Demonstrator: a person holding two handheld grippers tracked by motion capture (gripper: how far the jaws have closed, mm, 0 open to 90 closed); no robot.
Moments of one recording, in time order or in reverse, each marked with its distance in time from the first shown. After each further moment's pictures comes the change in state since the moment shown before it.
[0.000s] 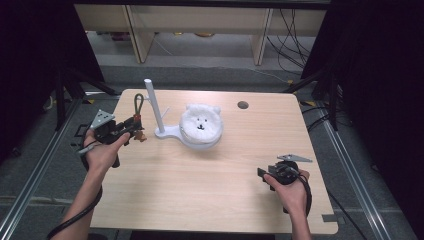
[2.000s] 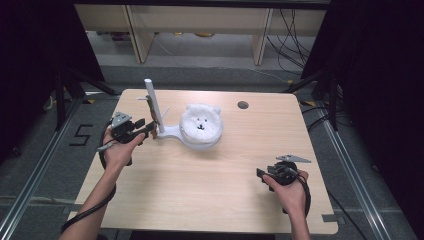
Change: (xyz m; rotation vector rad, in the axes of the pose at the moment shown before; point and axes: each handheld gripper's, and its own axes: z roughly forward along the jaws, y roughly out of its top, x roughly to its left) left arm -0.007 -0.023 0.041 0.041 0.025 0.018; right arm 0.002 -0.002 0.001 0.004 0.000 0.001
